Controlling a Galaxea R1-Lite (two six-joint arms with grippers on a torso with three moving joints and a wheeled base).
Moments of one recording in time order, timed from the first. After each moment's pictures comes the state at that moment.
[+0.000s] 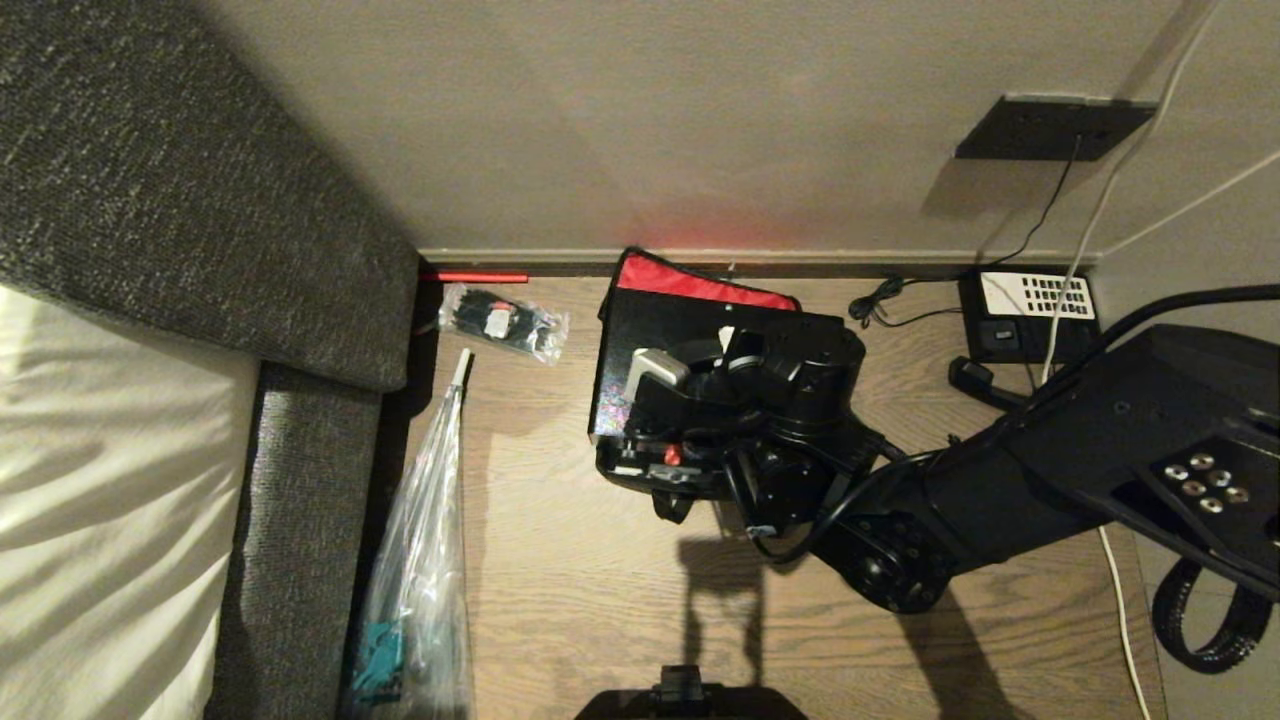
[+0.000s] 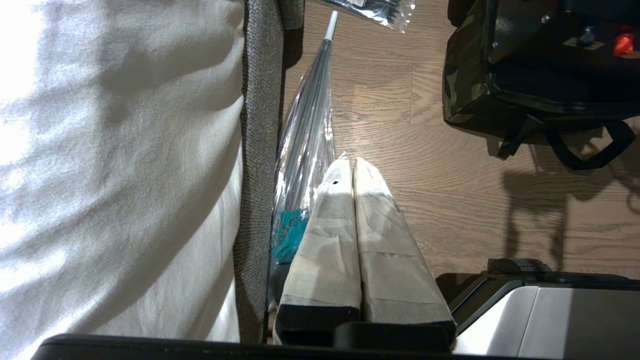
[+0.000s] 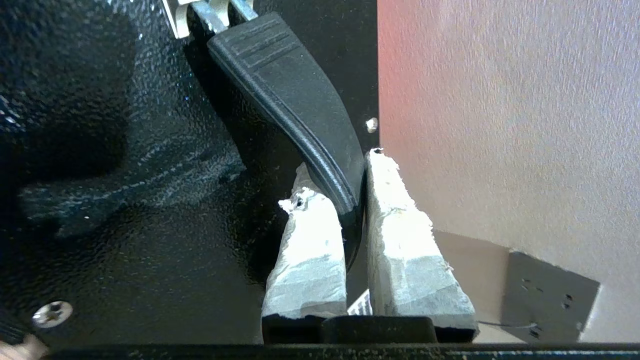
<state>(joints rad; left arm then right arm) 0.00 0.00 0.00 0.00 0.00 0.00 0.79 2.12 -1.12 -1.12 -0.67 -1.39</state>
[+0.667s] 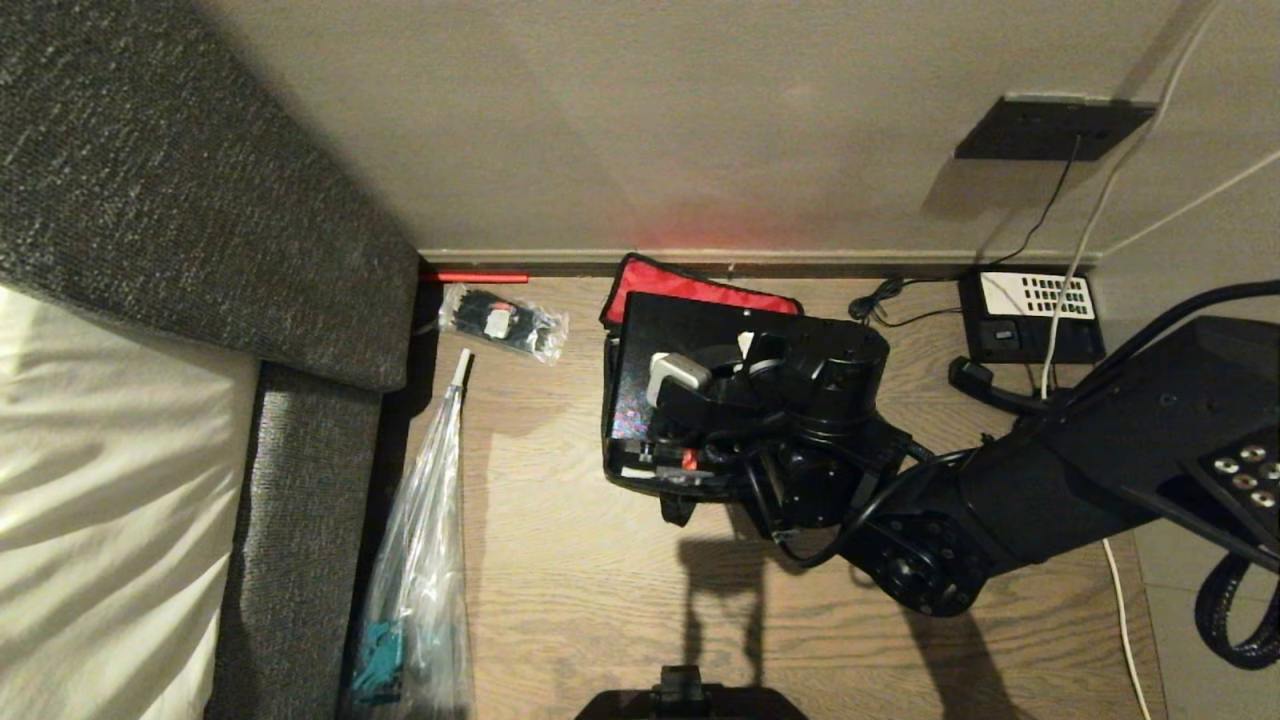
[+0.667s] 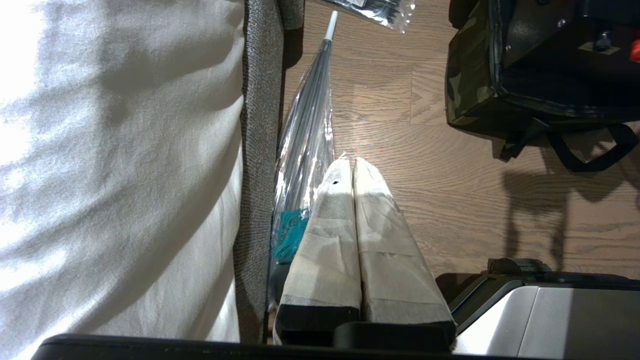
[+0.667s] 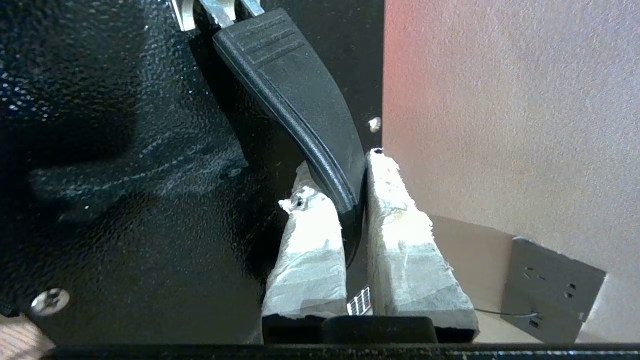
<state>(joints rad) 0.00 0.00 0.00 0.00 0.00 0.00 0.77 2.07 -1.06 -1.10 -0.66 -1.38</state>
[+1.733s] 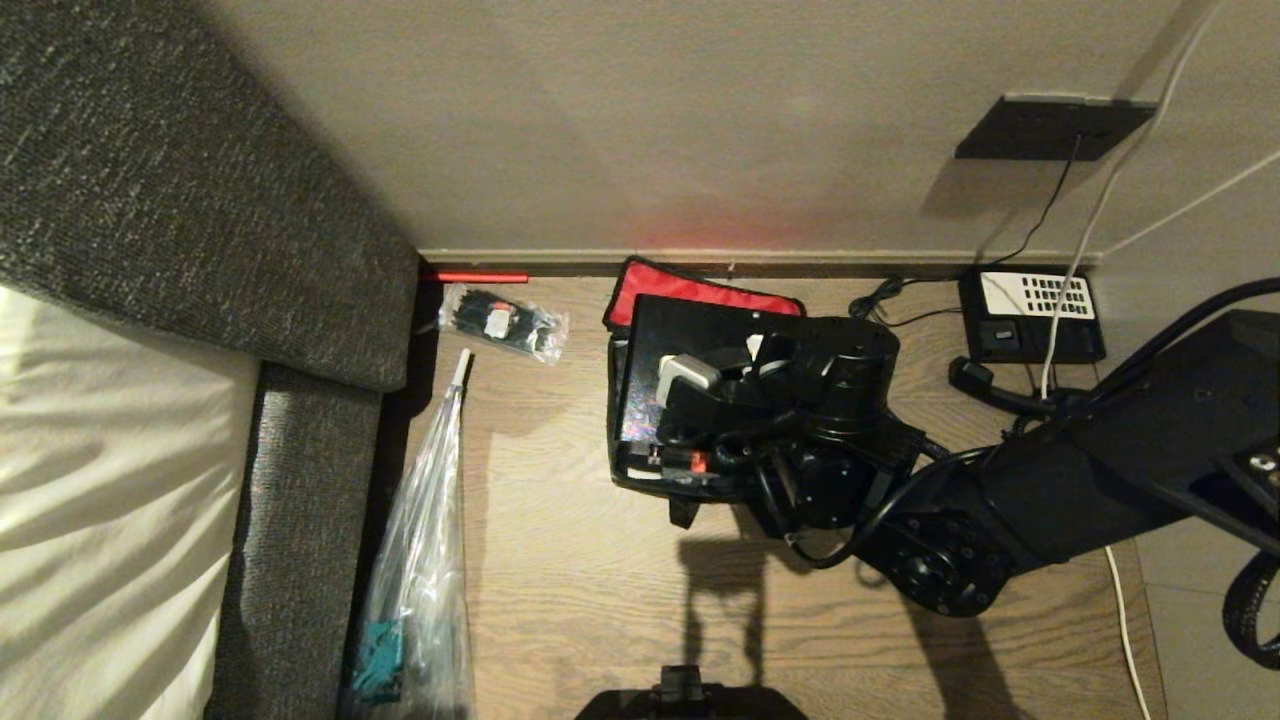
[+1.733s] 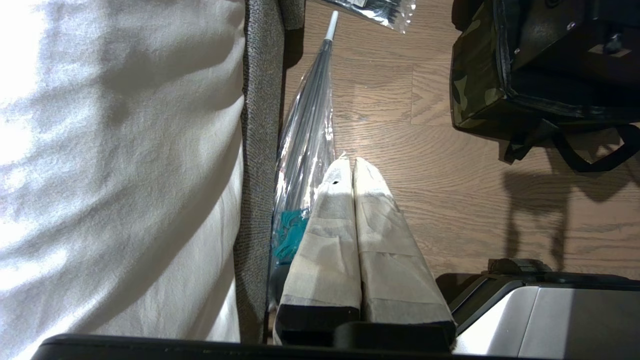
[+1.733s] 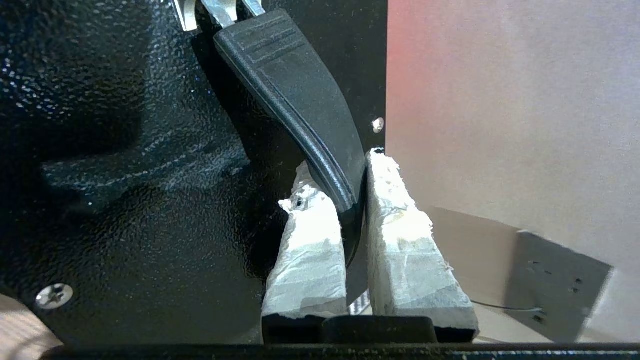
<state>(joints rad) 0.00 0.00 0.00 0.00 0.00 0.00 0.76 2.05 -1.04 -1.06 -0.66 -1.35</state>
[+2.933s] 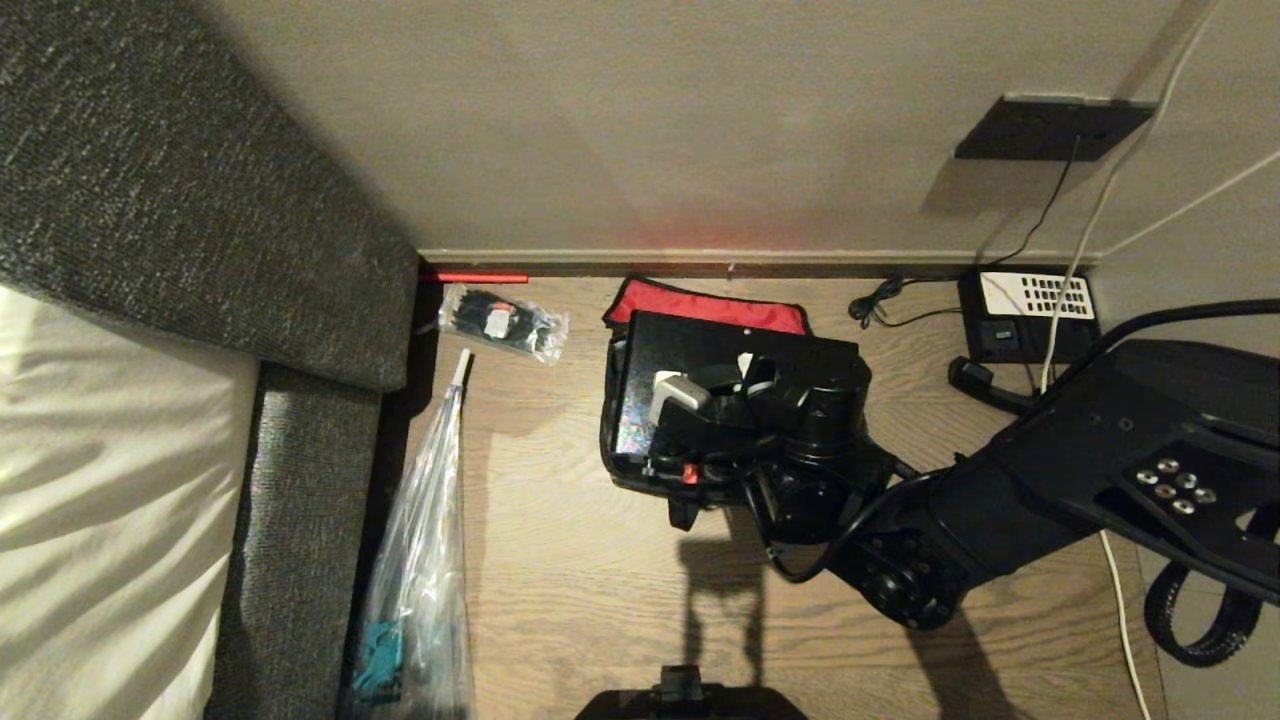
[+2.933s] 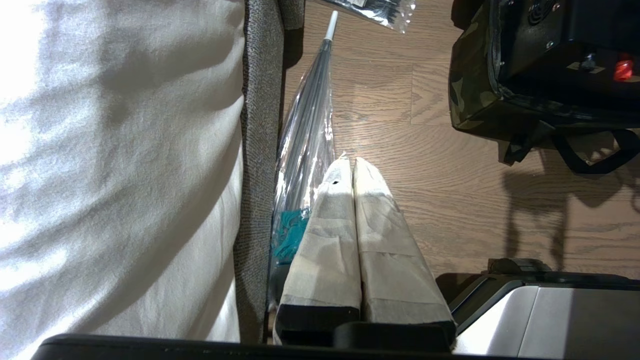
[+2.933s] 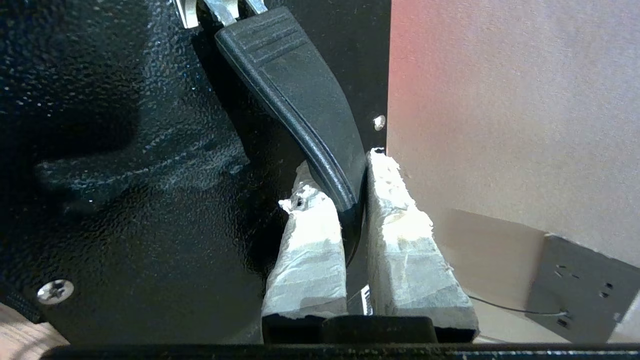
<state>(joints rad) 0.00 0.00 0.00 0.00 0.00 0.00 0.75 2.14 -1.04 -1.15 -0.67 -1.35</state>
